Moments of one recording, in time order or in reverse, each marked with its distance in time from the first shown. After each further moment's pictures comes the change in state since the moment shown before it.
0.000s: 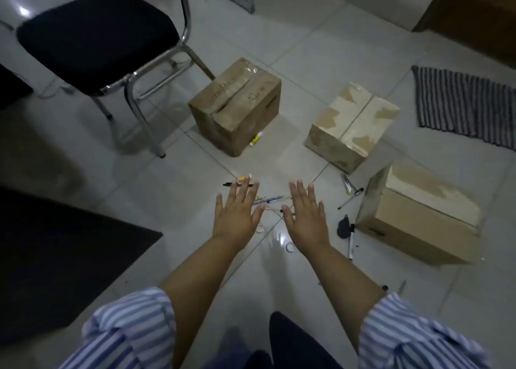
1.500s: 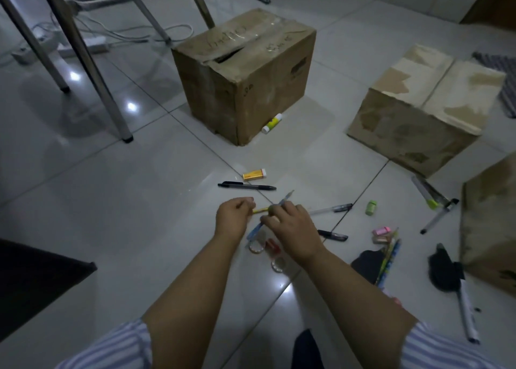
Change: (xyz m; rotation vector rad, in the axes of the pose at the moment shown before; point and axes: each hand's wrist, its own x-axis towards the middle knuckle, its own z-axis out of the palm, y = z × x) left_hand 0.186 -0.140 0.252 -1.158 0.212 -0.403; right_hand 0.165 0.110 0.284 -0.519 0.292 -0.781
